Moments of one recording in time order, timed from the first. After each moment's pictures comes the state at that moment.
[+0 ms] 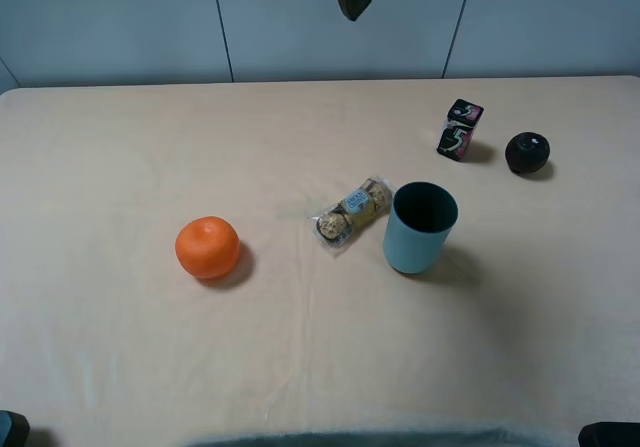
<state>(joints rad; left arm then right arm) -0.83 1.71 -1.81 0.15 1.16 -0.15 -0.06 -0.01 -0.49 0.04 1.02 0.03</state>
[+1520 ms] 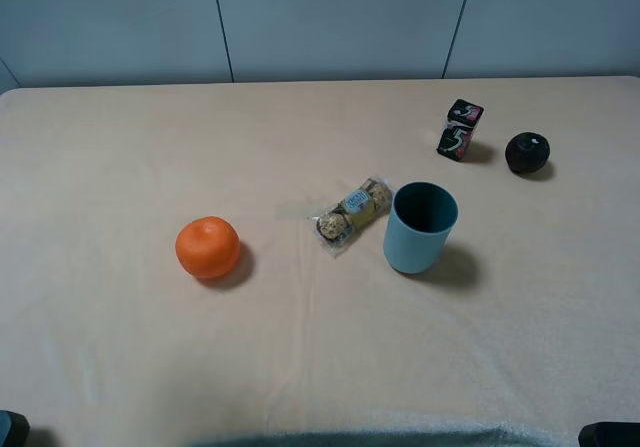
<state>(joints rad) -0.69 0.69 -1.00 0.19 1.16 -0.15 -0.06 -0.01 -0.49 0.04 1.02 0.03</state>
